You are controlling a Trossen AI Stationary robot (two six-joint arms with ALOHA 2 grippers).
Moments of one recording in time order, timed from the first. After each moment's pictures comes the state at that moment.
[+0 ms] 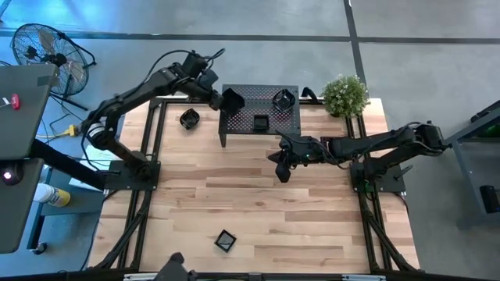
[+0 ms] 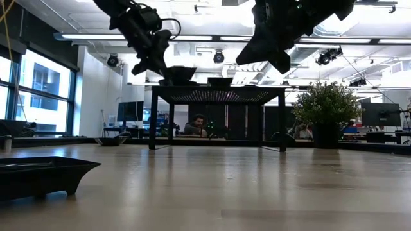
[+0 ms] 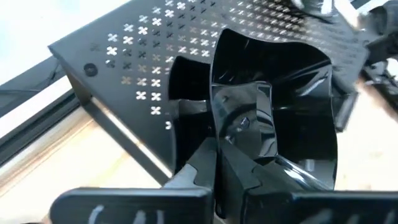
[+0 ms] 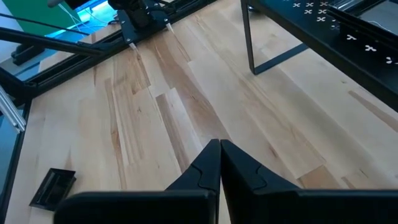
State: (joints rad) left arm 0.79 1.49 1.36 -0.72 0.36 -0.16; right arm 0.01 1.33 0.84 -0.05 0.15 0.49
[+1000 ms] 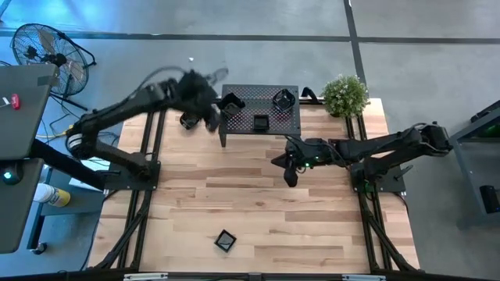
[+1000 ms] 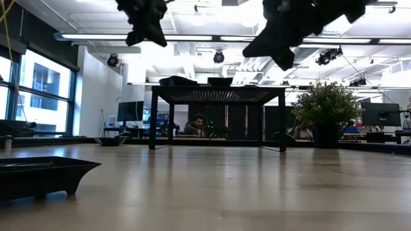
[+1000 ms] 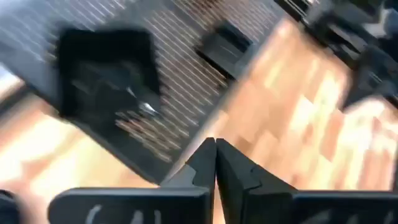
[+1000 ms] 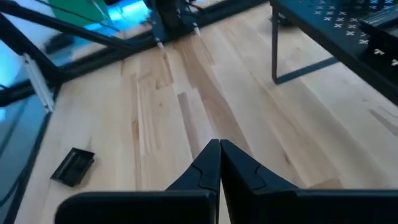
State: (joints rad) left arm 0.50 1.32 1.40 -0.88 0.17 -0.28; right arm 0.03 1.26 0.75 0.04 0.10 0.39
